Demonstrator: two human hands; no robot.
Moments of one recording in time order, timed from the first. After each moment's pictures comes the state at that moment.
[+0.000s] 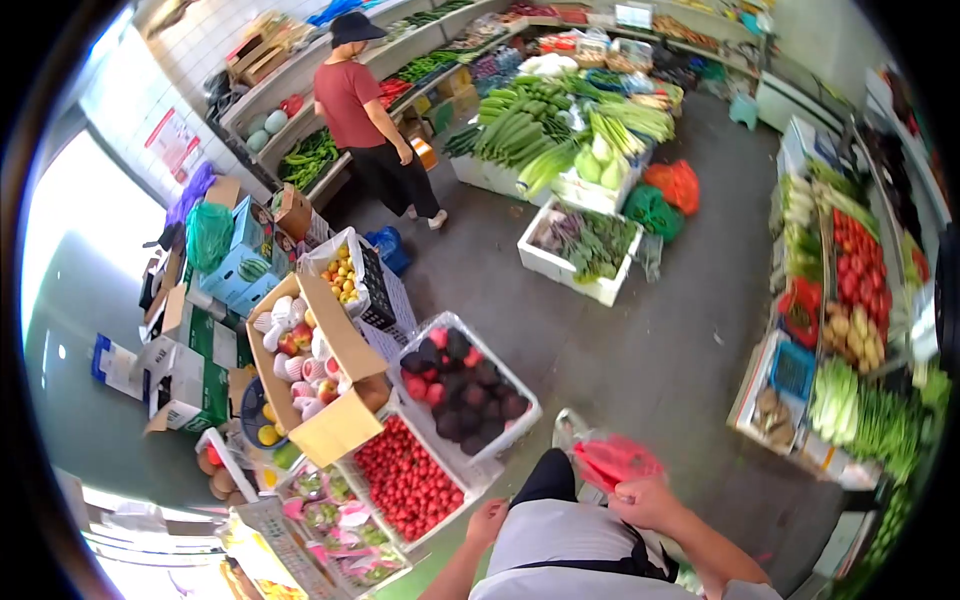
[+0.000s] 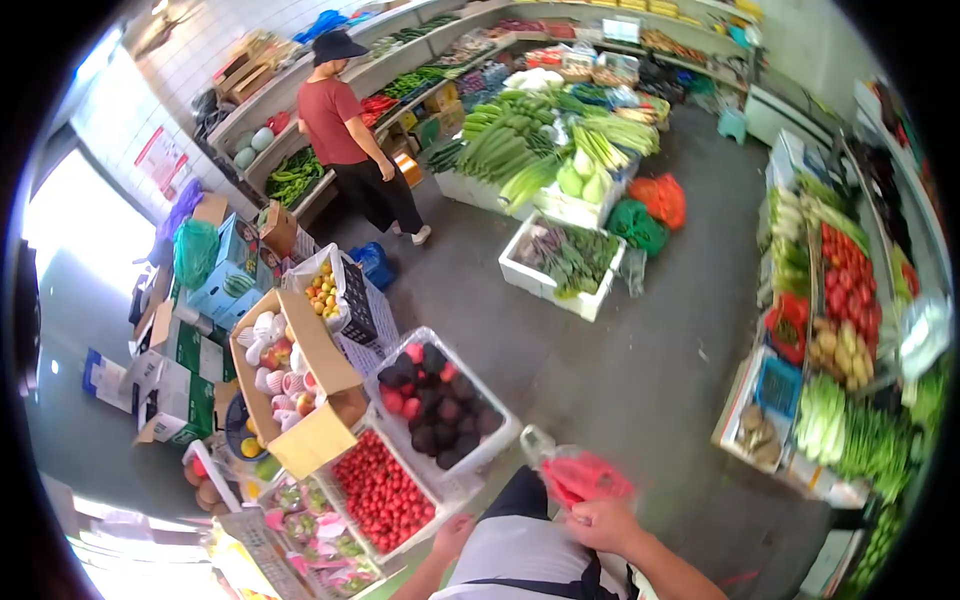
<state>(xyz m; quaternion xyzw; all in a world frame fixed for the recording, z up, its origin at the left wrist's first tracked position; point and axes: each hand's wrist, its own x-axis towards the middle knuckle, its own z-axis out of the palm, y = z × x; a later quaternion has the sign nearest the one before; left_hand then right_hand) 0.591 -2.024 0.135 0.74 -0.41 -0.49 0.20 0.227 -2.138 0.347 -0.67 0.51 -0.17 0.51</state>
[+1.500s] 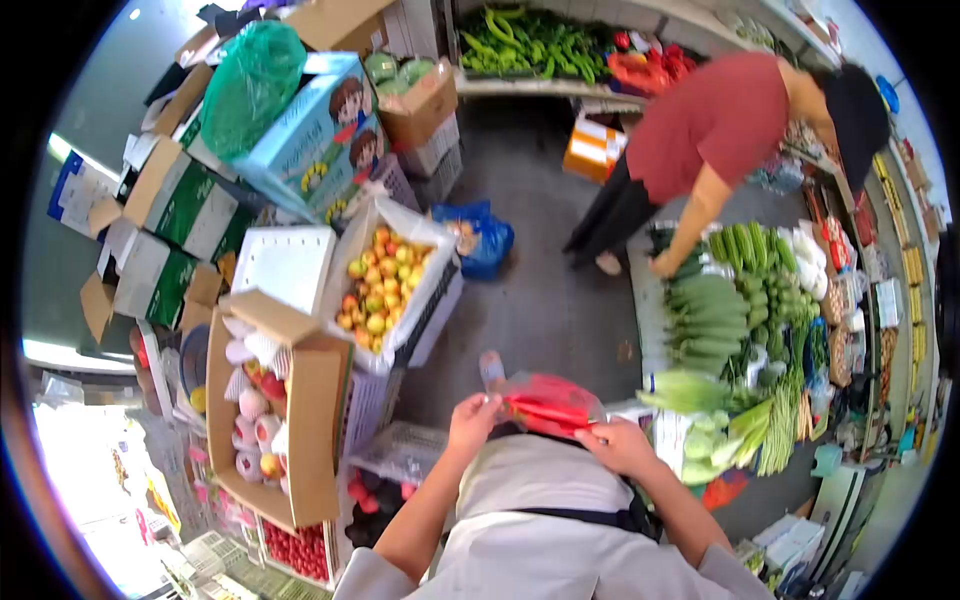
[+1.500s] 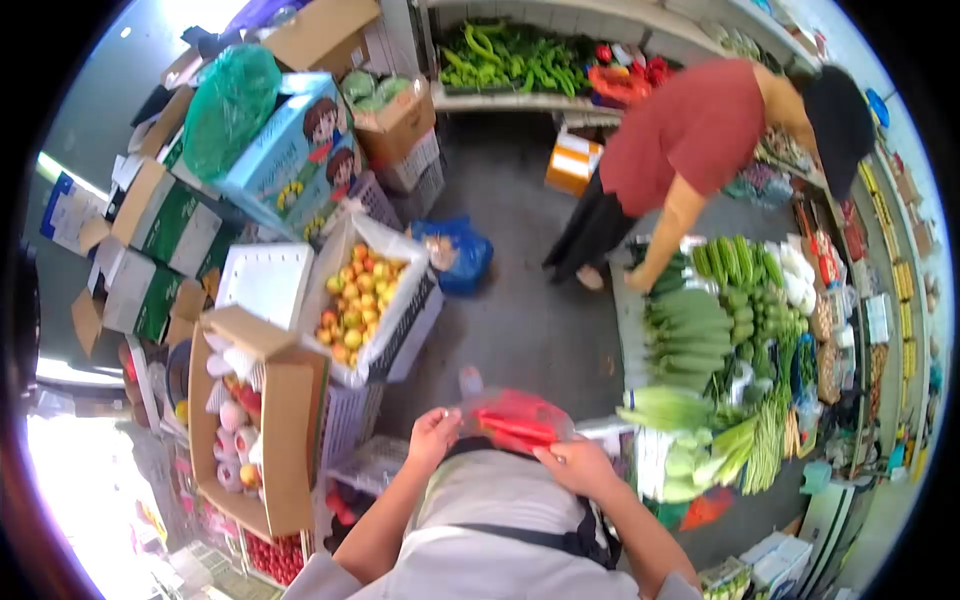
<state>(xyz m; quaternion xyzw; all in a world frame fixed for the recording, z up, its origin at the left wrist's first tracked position) 0.865 -2.889 0.220 0.60 0.05 -0.44 0.67 0.682 -3.109 0.331 -0.88 0.23 0.13 0.40</state>
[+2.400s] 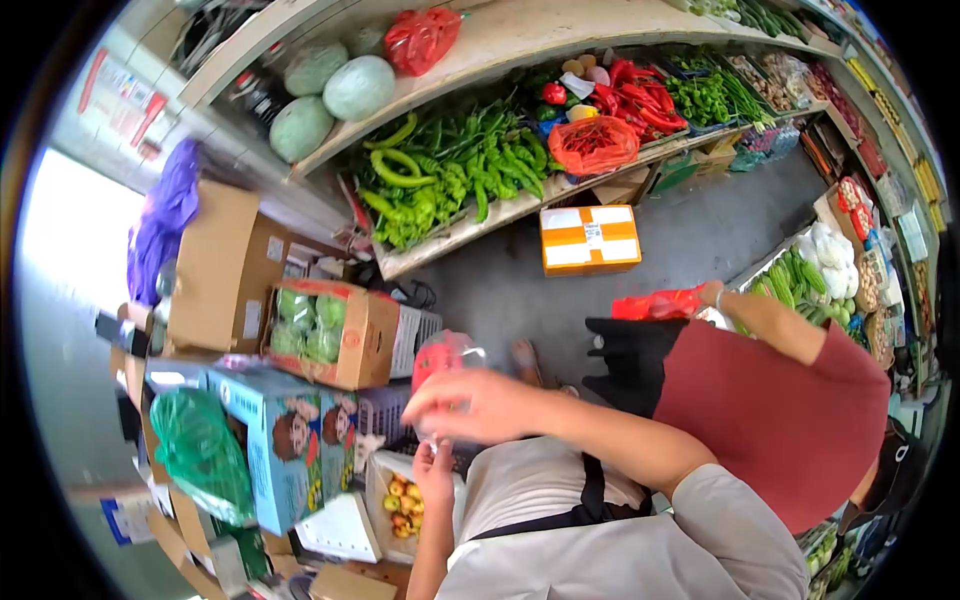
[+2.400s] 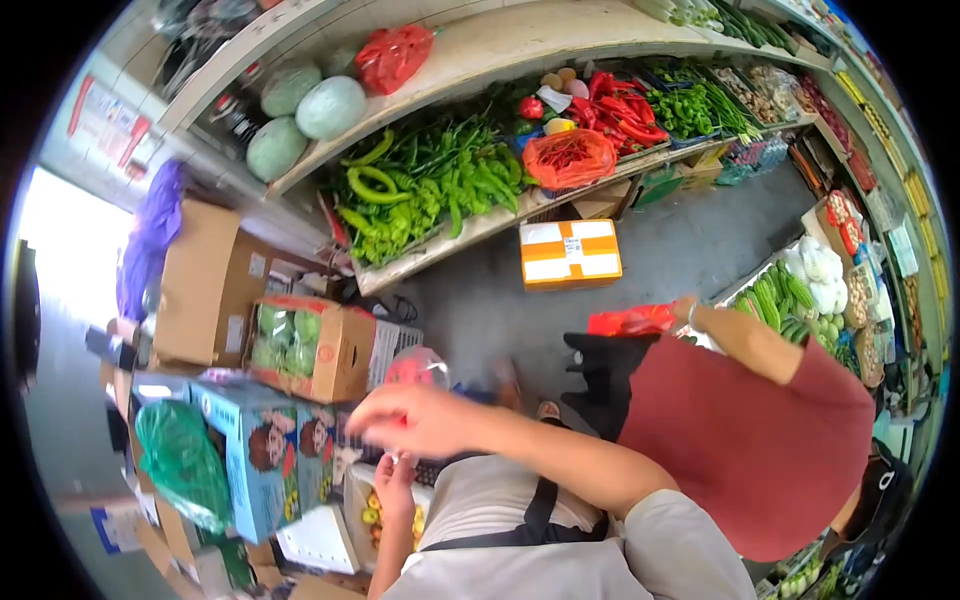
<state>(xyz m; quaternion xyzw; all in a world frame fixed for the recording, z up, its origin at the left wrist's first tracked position) 1.313 -3.280 0.270 0.70 0.04 -0.29 0.65 1.282 -3.541 0.421 -0.65 -0.11 -0.11 0.74</state>
